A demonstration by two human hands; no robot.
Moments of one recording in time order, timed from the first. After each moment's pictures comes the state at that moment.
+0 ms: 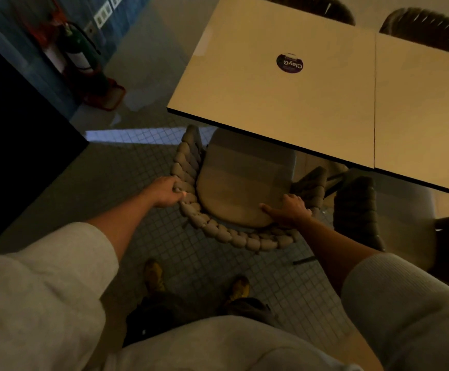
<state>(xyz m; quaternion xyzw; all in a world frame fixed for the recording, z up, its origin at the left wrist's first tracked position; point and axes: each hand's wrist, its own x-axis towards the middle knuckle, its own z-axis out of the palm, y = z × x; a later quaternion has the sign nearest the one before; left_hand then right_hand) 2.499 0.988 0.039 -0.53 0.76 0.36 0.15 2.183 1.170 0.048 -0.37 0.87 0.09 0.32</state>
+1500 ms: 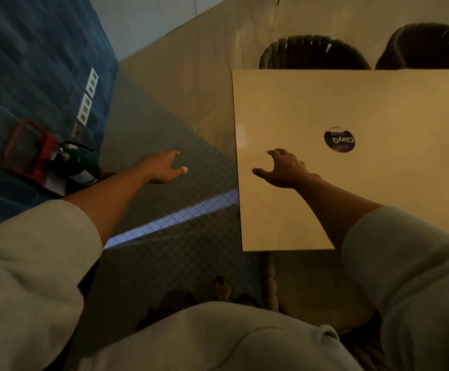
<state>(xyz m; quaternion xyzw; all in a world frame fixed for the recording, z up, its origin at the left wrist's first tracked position) 2.463 0.341 0.128 -0.37 0.88 0.21 0.20 2.190 0.580 0.116 -0.44 0.87 -0.02 0.23</state>
